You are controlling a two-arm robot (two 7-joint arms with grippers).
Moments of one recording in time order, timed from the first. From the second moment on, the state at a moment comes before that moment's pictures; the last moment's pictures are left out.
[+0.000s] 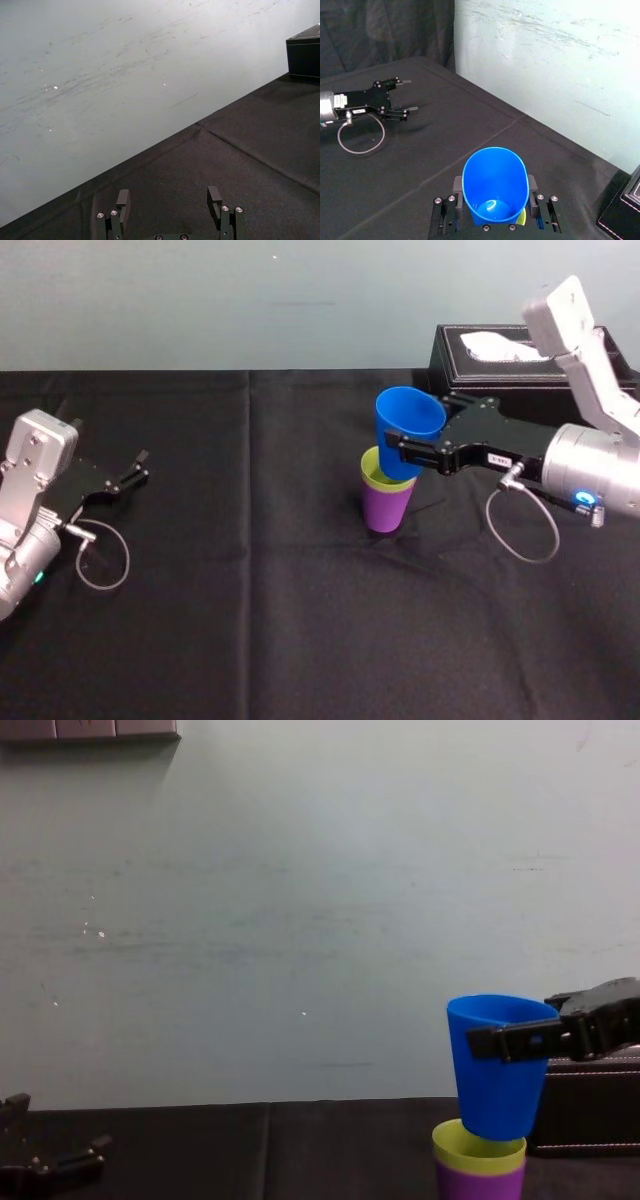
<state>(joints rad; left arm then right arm) -0.20 0.60 0.45 -1.41 -0.25 -0.12 0.03 0.35 0.67 -0.42 -1.74 0.53 0.39 0.44</state>
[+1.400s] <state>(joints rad) -0.20 0.60 0.45 -1.41 -0.25 -0.12 0.03 0.40 0.62 -0.48 -1.59 0.49 0.34 0.49</state>
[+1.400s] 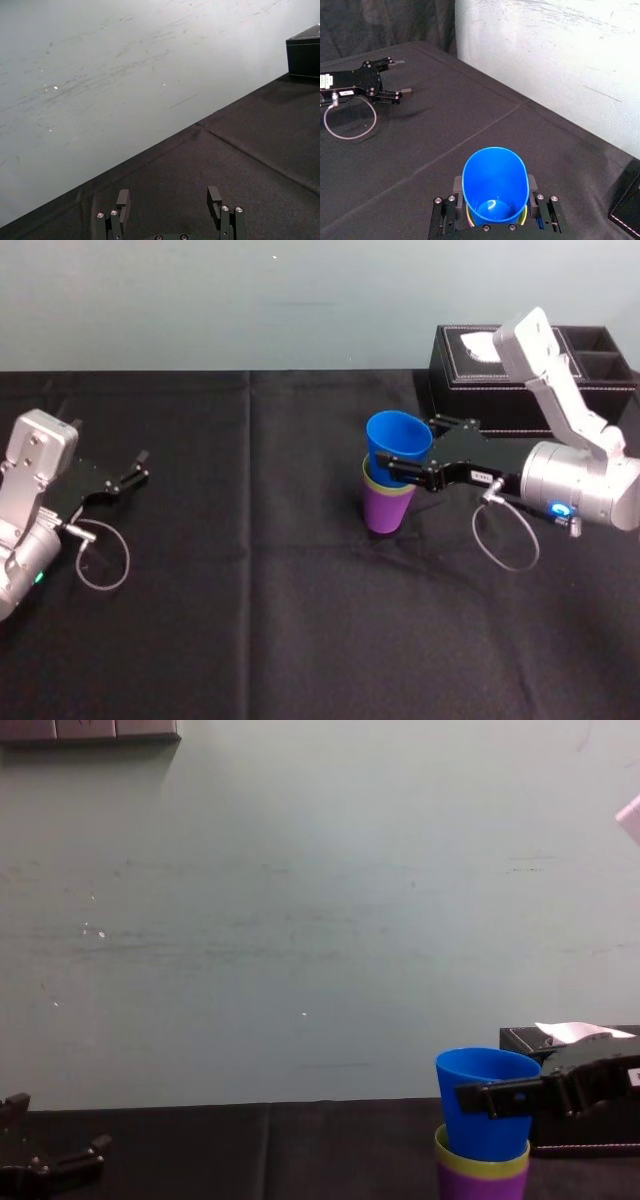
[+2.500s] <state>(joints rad) -0.20 0.60 0.45 -1.41 -0.25 -0.12 0.03 0.40 0.63 -0.48 -1.60 0.49 0.35 0.49</state>
